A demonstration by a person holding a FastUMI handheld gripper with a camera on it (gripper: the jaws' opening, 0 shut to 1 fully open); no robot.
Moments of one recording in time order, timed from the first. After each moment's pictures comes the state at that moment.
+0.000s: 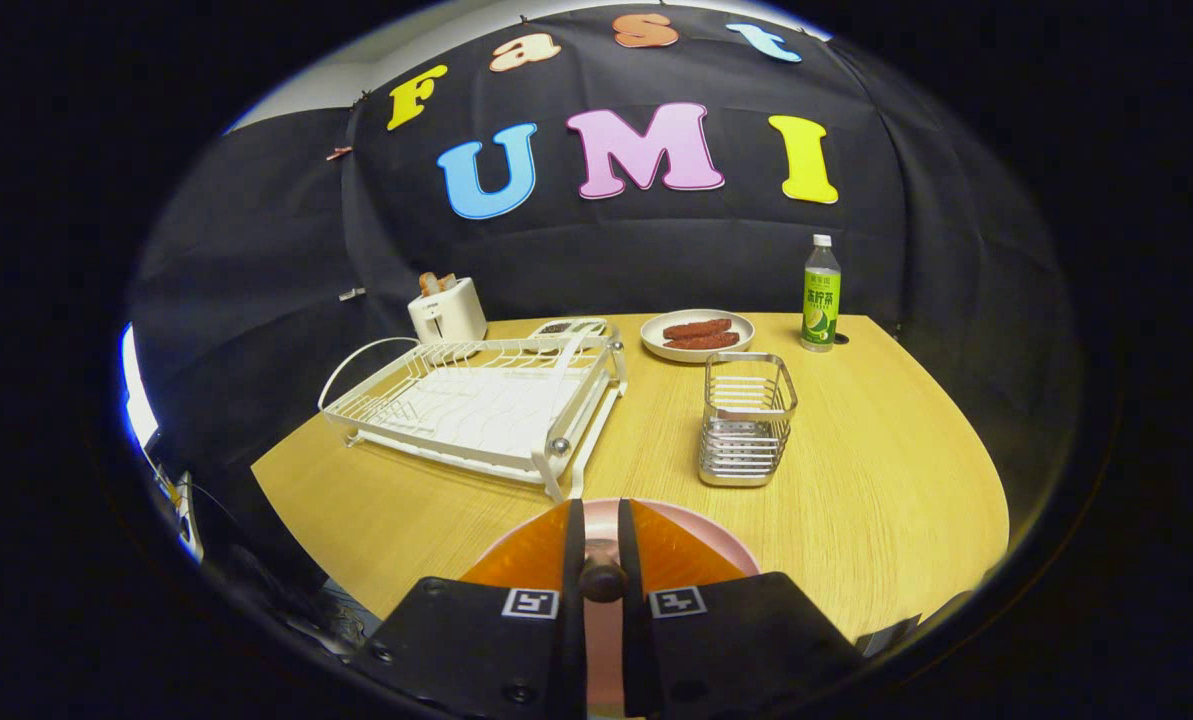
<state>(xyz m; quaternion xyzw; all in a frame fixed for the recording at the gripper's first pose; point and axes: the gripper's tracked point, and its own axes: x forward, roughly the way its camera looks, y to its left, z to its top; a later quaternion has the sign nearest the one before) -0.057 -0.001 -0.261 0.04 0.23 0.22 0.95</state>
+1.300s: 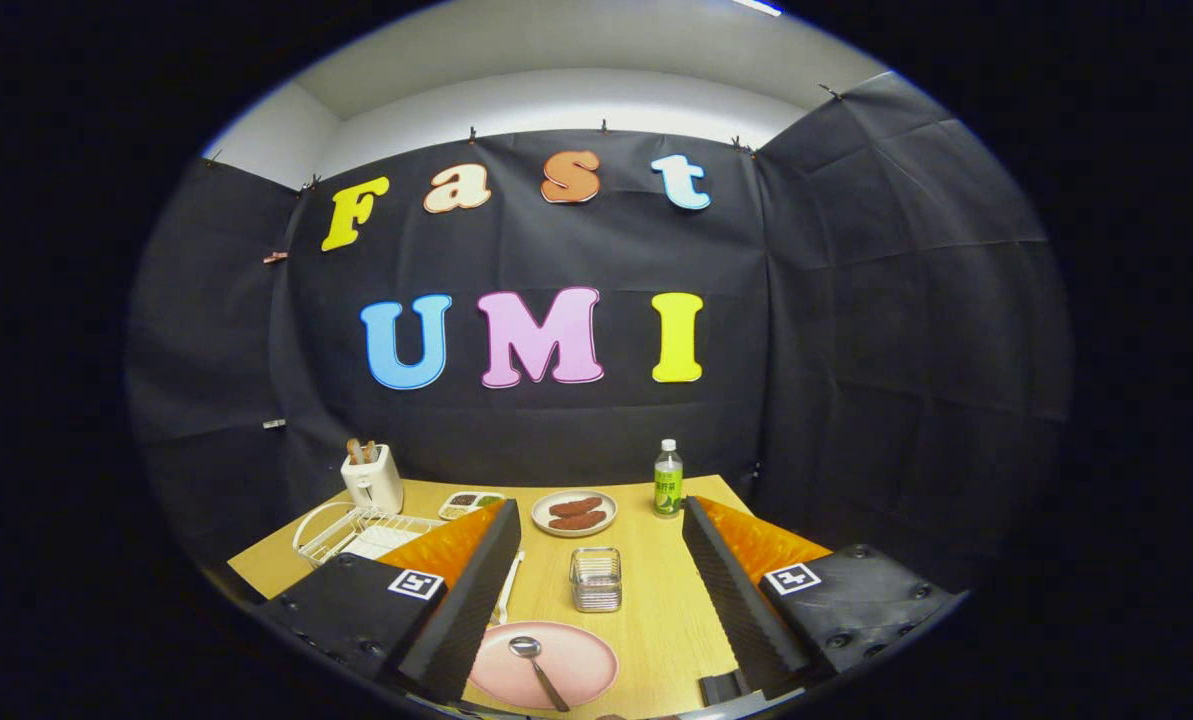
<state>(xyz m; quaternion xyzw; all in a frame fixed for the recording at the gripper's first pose) -0.114 -0.122 0.009 0.04 0.03 0.04 1.00</state>
